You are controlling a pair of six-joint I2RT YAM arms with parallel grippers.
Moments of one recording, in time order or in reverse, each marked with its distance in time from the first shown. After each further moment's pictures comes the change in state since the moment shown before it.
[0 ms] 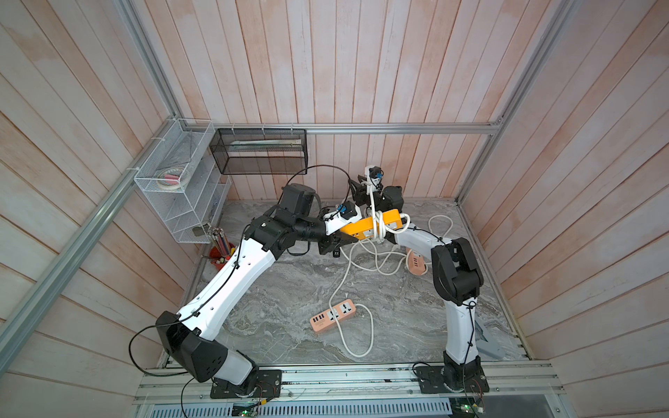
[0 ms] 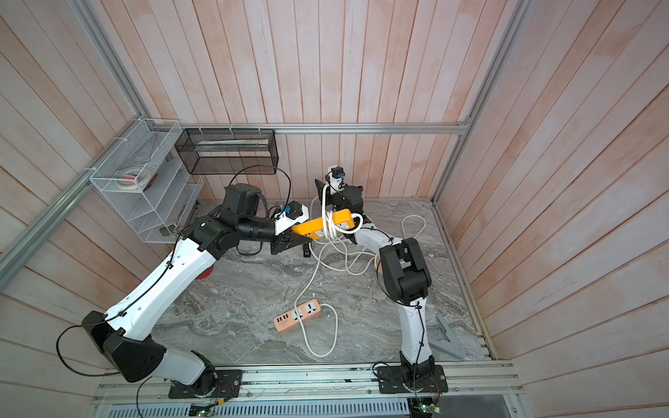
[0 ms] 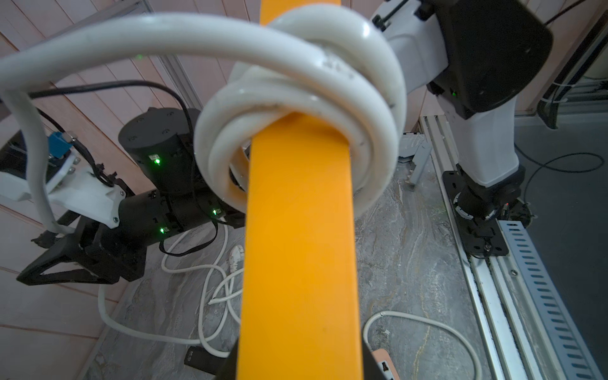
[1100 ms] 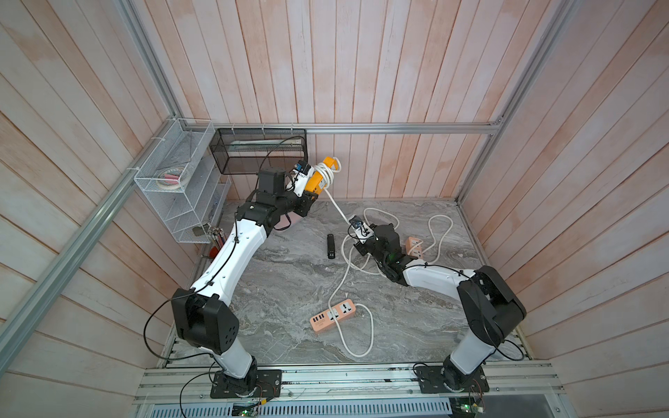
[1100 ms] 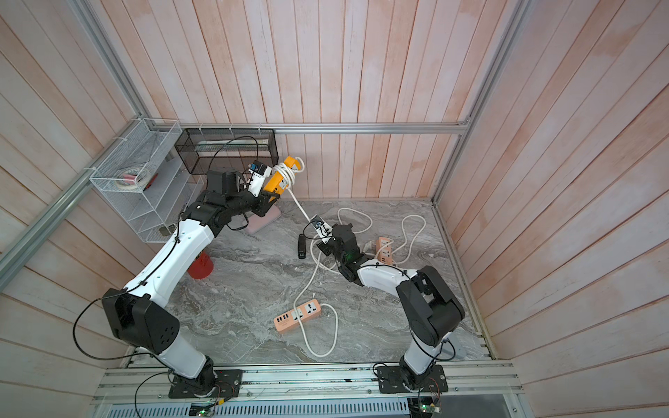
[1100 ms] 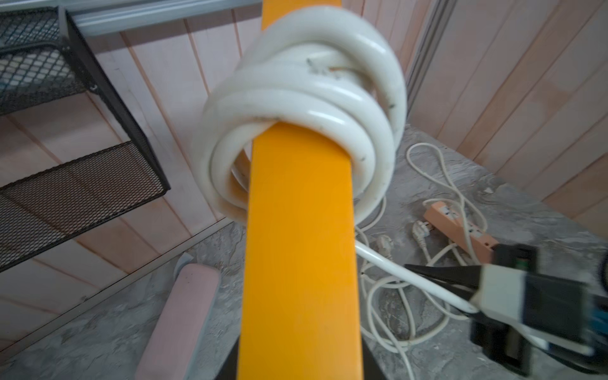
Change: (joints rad) left arm 0.276 0.196 0.063 0.169 -0.433 -0.343; right arm 0.221 -0.496 -0.641 -0.223 0.328 -0.570
